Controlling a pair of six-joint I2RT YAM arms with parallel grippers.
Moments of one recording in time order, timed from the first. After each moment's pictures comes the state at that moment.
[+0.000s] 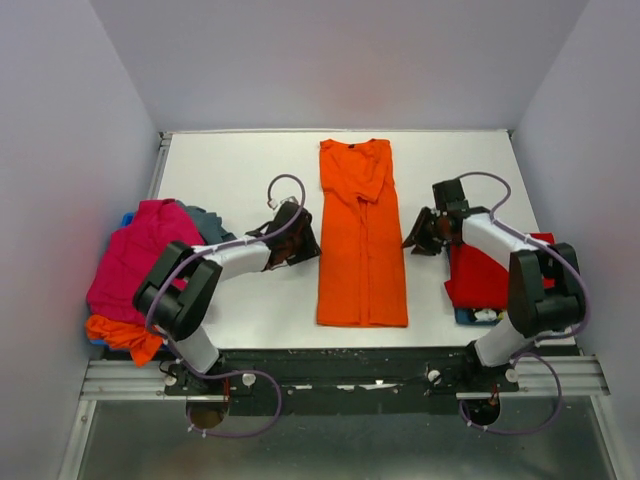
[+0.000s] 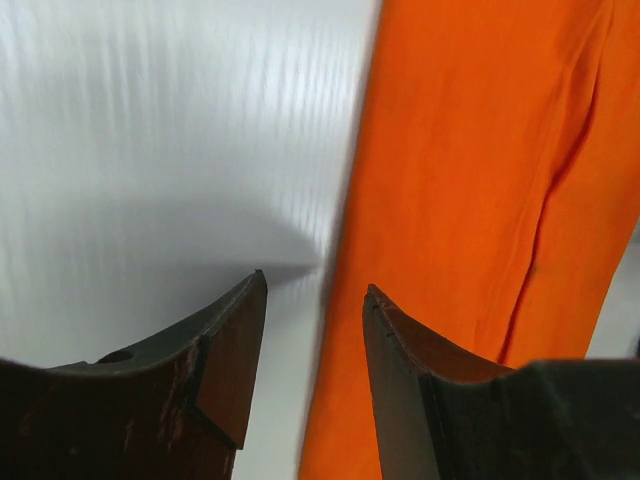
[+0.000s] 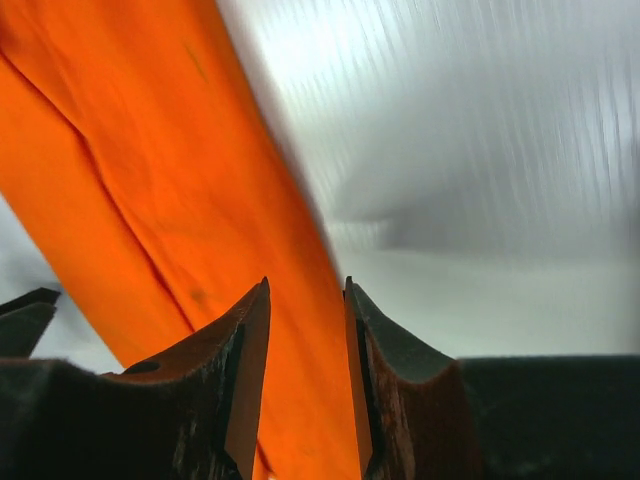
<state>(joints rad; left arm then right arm) -0.54 1.71 0.90 -0.04 -0.01 -0.82 0.18 1.67 1.03 -0.43 -0.18 0.65</state>
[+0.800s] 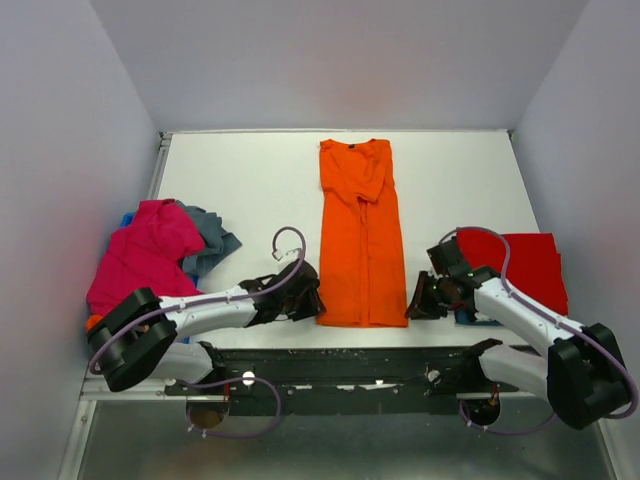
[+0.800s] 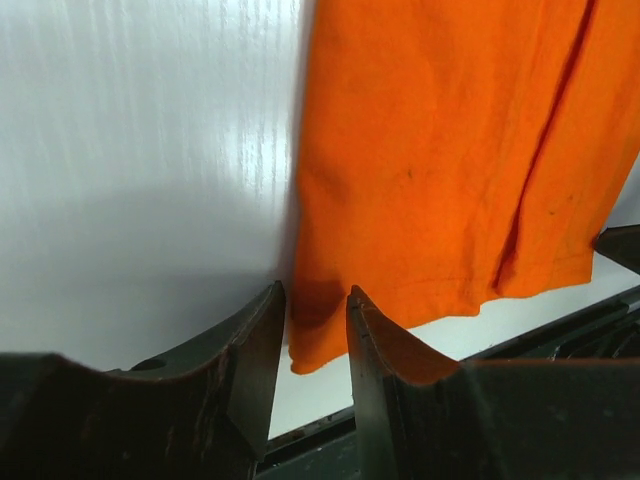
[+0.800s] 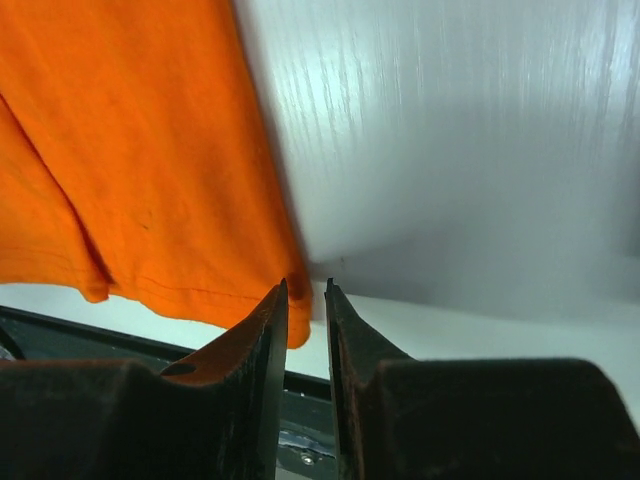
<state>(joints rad) -0.91 1.30 0.52 -0.14 -0.07 -1.09 0.40 1.11 0.50 -0.58 -0.21 0.66</state>
